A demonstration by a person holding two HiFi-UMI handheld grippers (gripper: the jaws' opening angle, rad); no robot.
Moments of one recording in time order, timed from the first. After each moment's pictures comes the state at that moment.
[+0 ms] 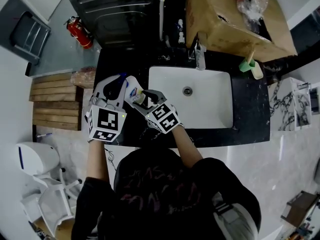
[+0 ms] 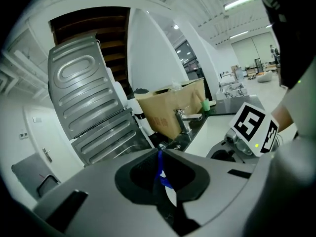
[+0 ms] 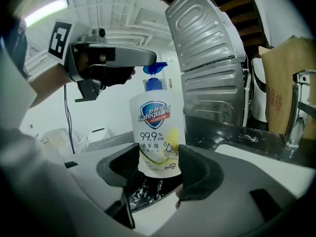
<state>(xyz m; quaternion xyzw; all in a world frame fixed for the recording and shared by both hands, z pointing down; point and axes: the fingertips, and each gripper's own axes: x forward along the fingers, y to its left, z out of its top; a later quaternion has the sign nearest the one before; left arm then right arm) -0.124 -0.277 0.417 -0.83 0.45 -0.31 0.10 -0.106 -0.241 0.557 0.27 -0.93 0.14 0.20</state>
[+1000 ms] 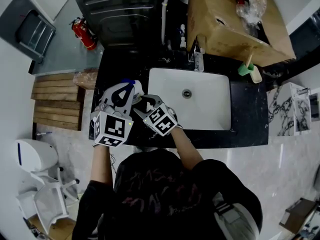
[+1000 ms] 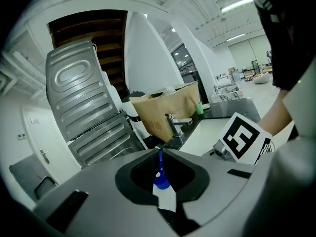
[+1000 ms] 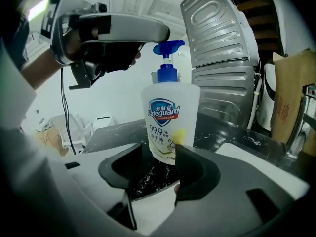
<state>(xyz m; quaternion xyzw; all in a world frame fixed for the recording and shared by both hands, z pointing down) -0.094 -0.239 0.417 -0.84 0.44 -0.31 0.10 -0.108 -0.213 0.568 0.24 -0.93 0.11 0.25</state>
